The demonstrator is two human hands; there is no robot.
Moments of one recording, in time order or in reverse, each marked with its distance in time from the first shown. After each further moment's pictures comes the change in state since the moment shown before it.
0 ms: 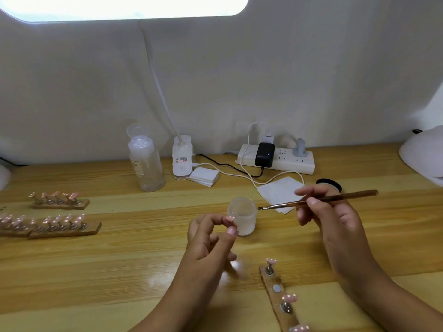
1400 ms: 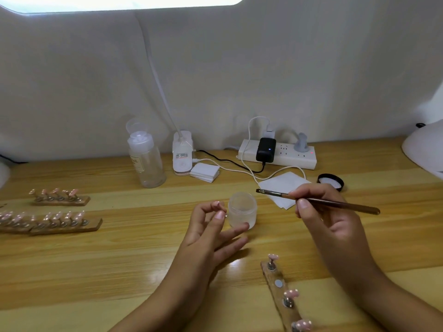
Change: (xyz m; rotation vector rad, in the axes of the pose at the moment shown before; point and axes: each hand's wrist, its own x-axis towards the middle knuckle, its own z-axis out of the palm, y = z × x) left_hand 0.006 0.002 -0.006 -0.412 -0.058 -0.156; right_hand -0.008 -0.006 0.008 -0.220 -0.050 -0.183
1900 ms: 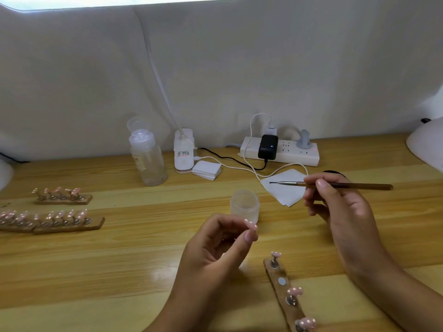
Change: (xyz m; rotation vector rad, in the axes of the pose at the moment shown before) left_hand -0.020 -0.002 0.009 0.373 -0.022 0.298; right_hand 0.009 0.013 -0.009 0.235 0.130 0.242
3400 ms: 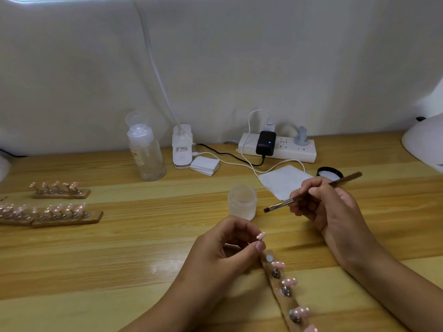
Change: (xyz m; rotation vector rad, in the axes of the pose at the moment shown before) left_hand 0.003 -0.008 -0.002 0.276 -0.185 -0.138; right_hand 0.003 0.000 -0.006 0.141 -0.131 0.224
